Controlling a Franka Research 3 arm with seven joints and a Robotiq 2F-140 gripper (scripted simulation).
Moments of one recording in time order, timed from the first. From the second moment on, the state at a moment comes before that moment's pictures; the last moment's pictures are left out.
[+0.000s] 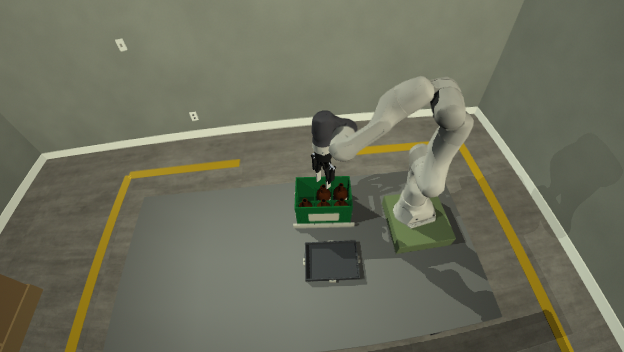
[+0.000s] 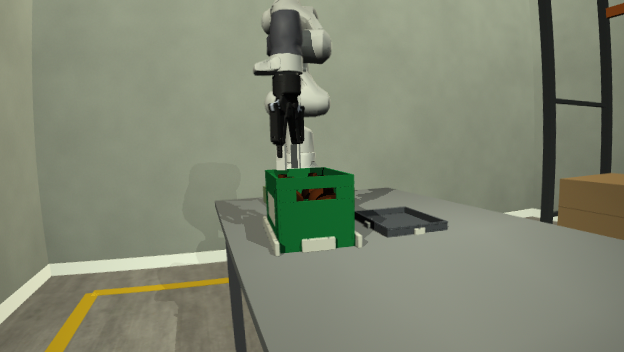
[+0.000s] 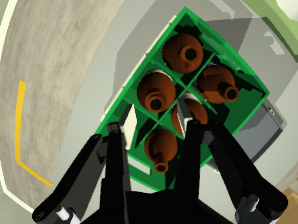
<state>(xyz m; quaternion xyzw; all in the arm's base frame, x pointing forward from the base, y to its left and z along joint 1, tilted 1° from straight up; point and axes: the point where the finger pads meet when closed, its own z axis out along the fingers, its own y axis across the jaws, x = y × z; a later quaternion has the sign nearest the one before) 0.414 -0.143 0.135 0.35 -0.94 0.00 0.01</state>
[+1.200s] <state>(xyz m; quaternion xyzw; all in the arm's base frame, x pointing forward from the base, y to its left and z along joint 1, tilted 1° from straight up) 0.412 -0.143 0.126 0.35 -0.94 0.00 0.01</state>
